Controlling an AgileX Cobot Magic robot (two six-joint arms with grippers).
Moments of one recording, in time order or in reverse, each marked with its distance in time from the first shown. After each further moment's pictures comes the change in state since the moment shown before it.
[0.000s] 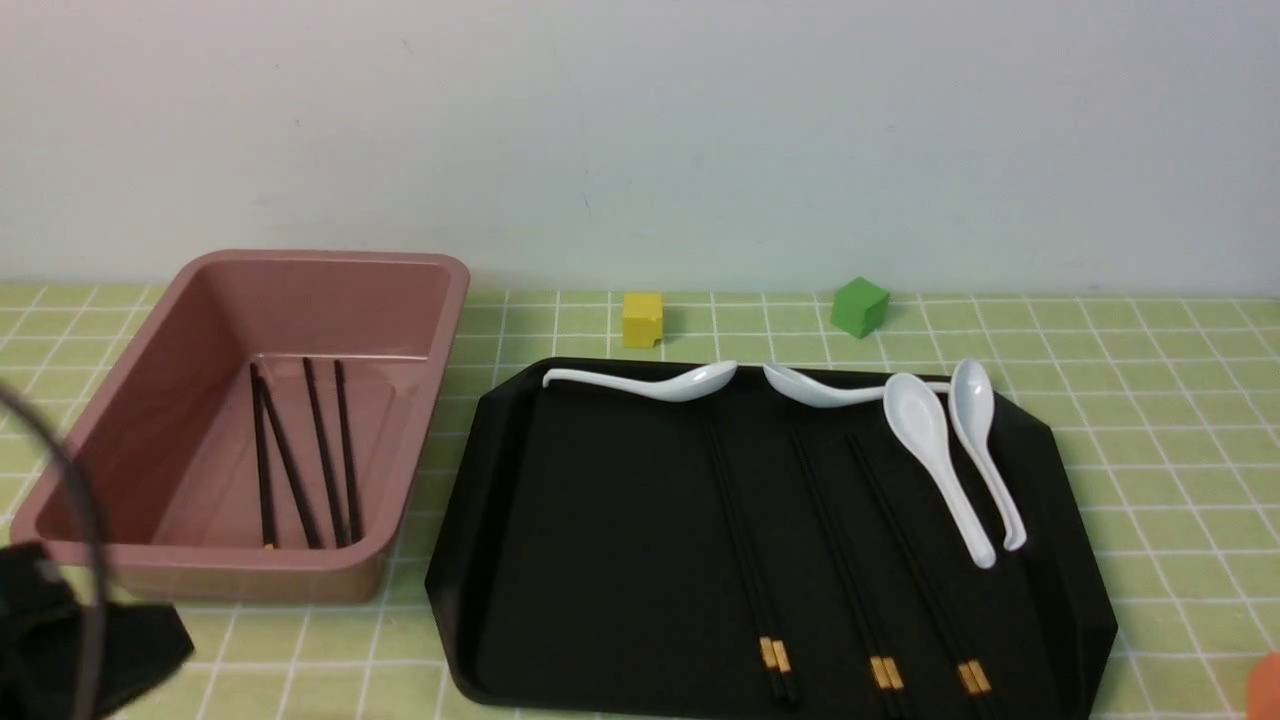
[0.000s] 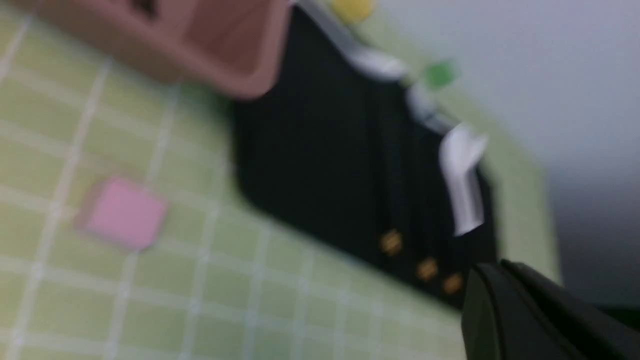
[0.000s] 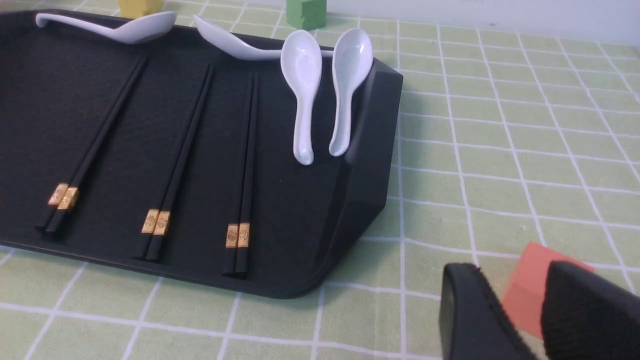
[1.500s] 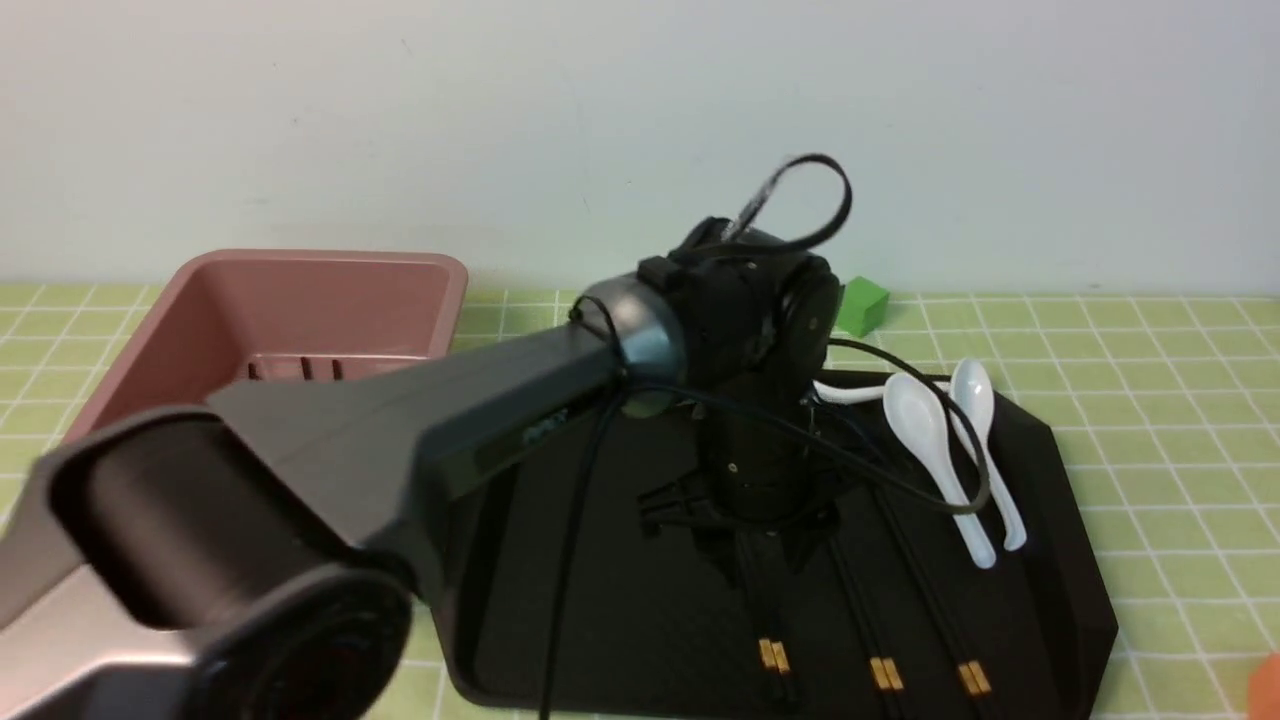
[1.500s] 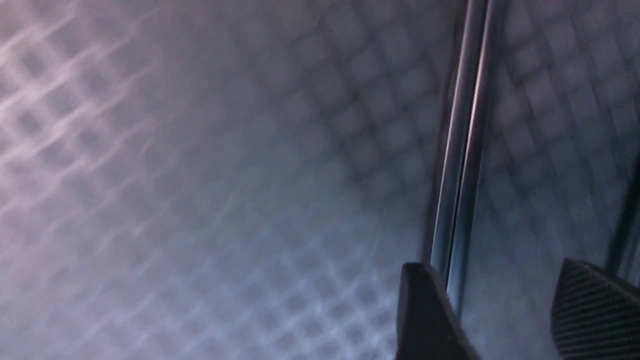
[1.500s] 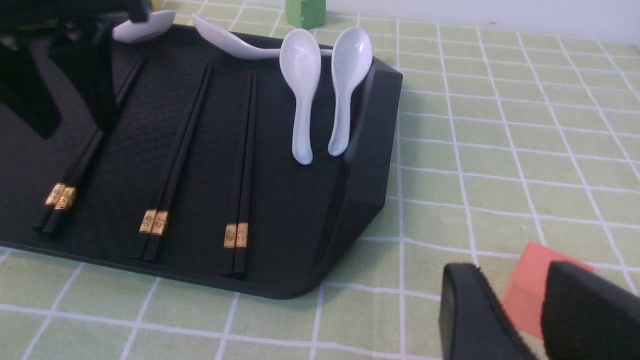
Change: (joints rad) right arm 0.000 0.000 0.000 0.000 0.000 0.000; left arm -0.623 1.706 -1.422 0.405 0.320 -0.458
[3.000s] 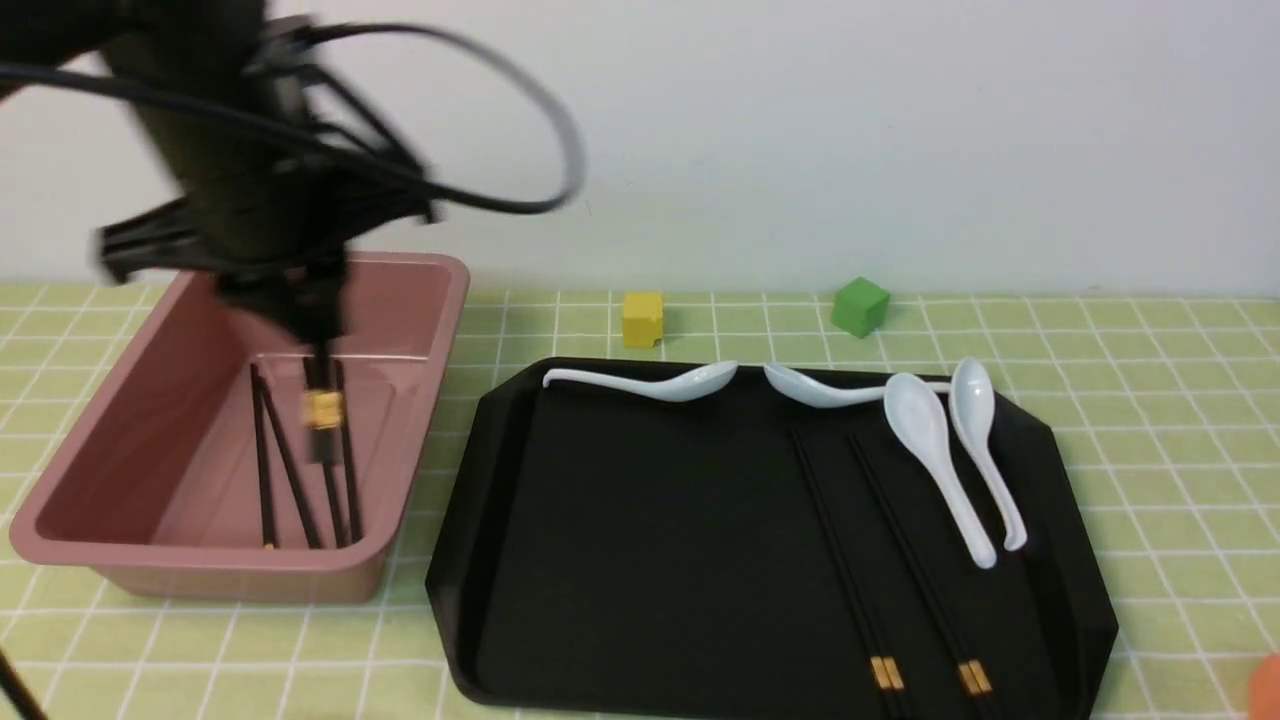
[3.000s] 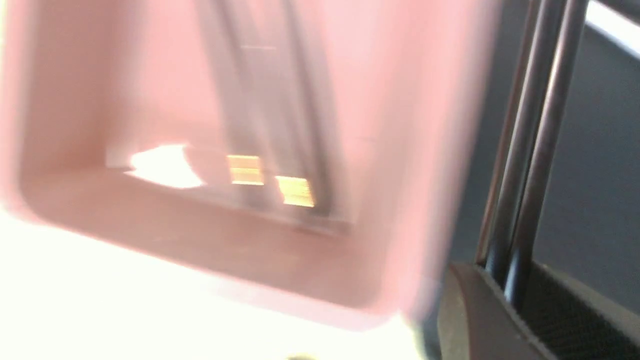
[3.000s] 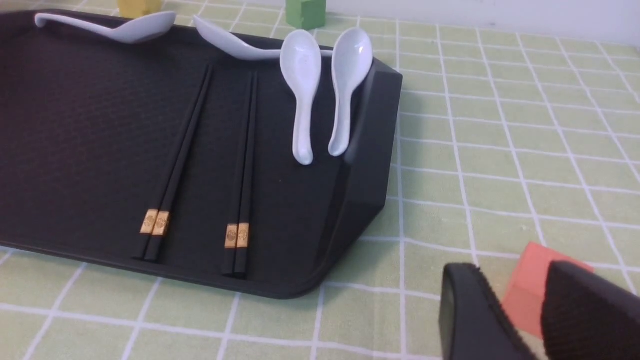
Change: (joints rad) right arm 0.000 0.000 0.000 0.000 0.000 0.000; left arm 0.486 -0.644 0.397 0.161 0.103 0.320
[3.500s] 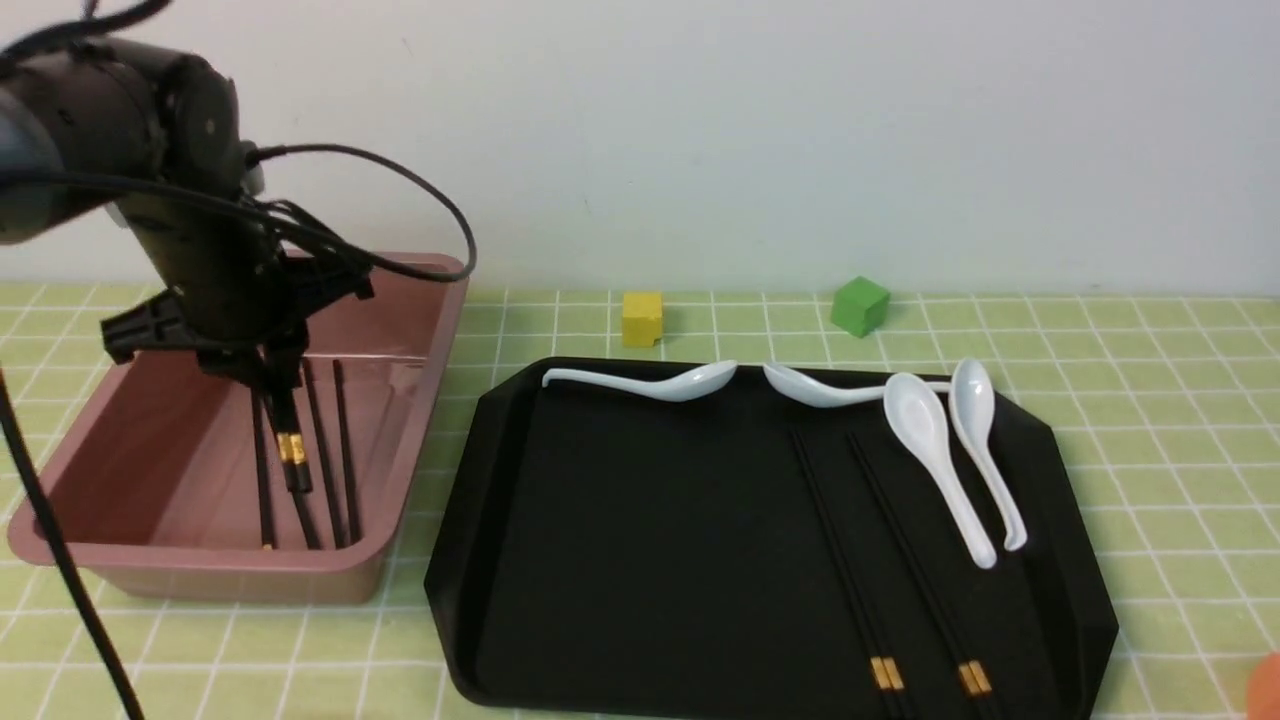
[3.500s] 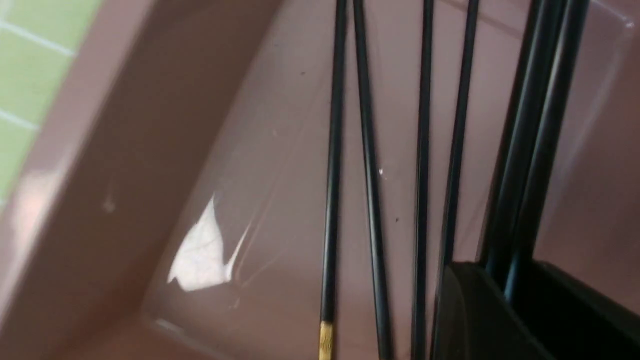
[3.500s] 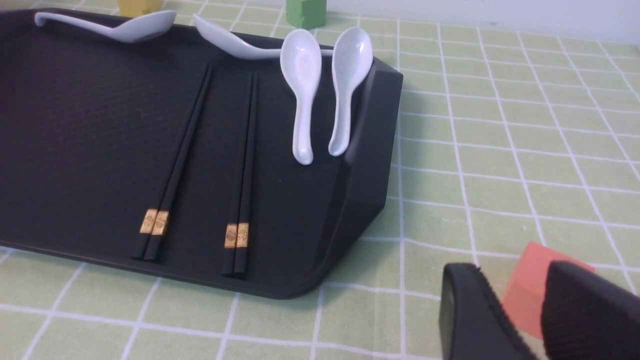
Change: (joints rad) right arm 0.000 0.000 0.000 0.000 0.000 0.000; left arm 0.130 0.245 0.060 0.003 -0.305 0.014
